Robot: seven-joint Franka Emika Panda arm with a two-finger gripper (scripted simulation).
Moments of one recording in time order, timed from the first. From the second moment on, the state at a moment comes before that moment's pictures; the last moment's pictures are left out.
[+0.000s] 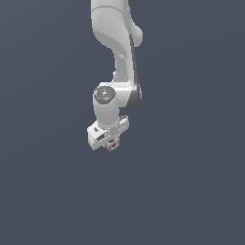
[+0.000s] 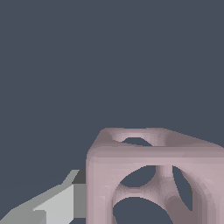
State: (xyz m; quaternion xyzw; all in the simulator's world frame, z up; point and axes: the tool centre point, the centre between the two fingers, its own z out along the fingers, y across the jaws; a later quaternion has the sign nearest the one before) arm -0.008 -0.056 0.074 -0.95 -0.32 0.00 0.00
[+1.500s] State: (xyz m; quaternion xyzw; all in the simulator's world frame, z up) arm 0.113 -0.206 0.137 -0.95 -0.32 0.00 0.00
